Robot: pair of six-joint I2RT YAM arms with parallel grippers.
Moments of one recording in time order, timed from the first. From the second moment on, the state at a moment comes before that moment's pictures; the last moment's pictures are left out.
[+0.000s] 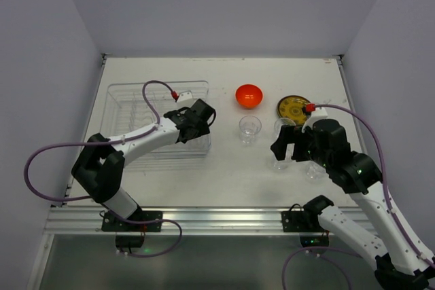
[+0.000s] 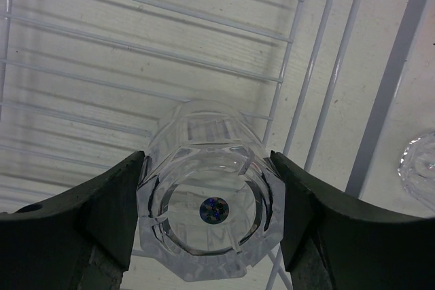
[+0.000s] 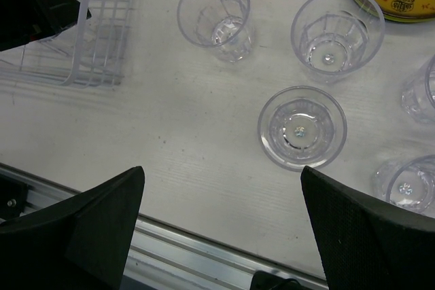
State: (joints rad) left arm -0.73 1.60 1.10 -0.59 -0.53 -0.93; right arm 0.51 0.70 0.96 -0.90 0.06 0.40
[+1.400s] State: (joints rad) left arm -0.75 1.00 0.78 0.42 0.54 -0.97; right arm 0.51 0.61 0.59 0.19 -0.81 0.78
